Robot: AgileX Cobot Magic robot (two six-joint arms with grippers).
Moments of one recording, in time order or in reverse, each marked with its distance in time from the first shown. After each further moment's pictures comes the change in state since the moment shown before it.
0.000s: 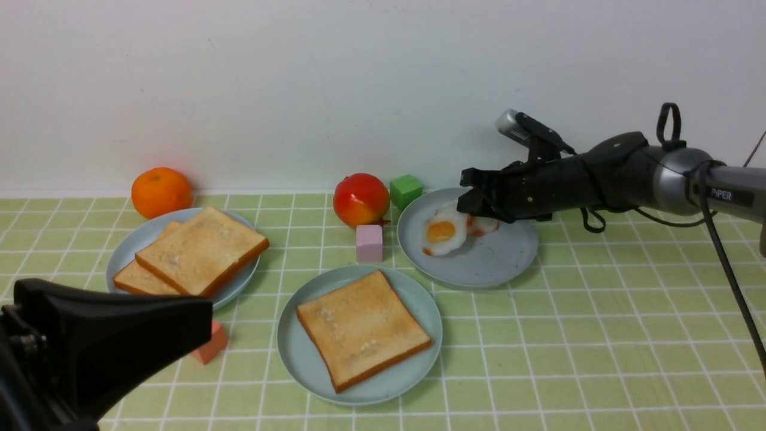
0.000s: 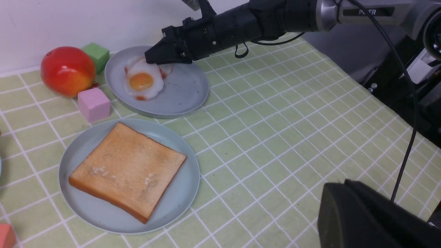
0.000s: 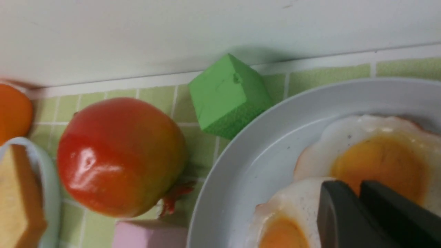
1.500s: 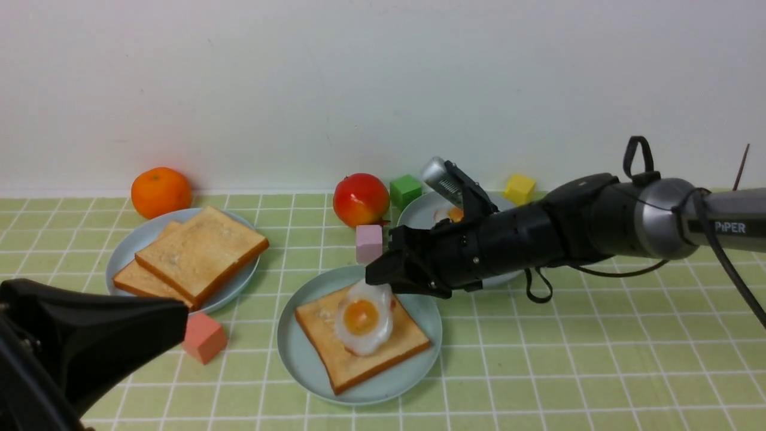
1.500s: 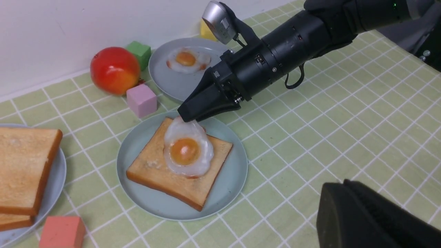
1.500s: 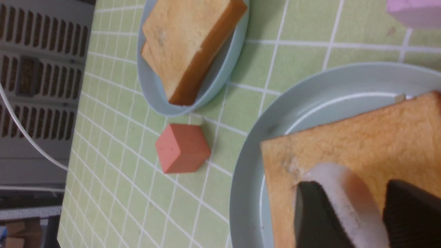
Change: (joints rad) right arm 0.223 -0.239 0.389 0.228 0.133 -0.140; left arm 0.000 0.000 0.001 0.156 0.048 0.000
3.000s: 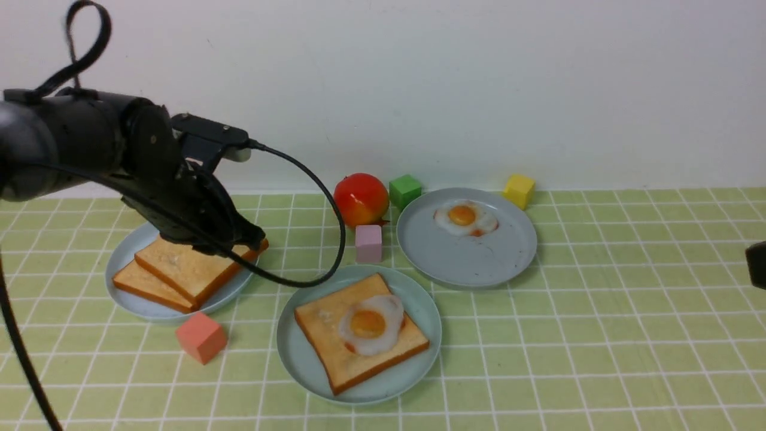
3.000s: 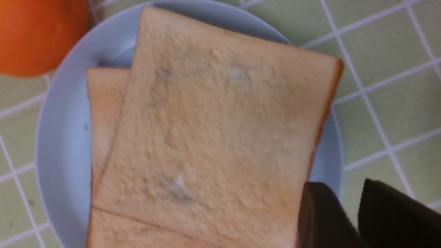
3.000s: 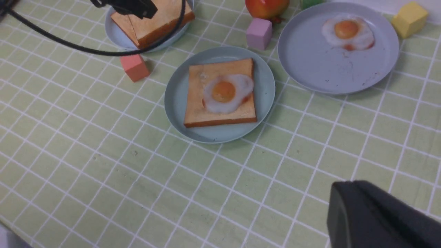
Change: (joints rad) right arm -0.129 -1.281 0.298 -1.024 0.346 0.589; left arm 0.473 1.229 -0.600 0.157 0.024 0.205
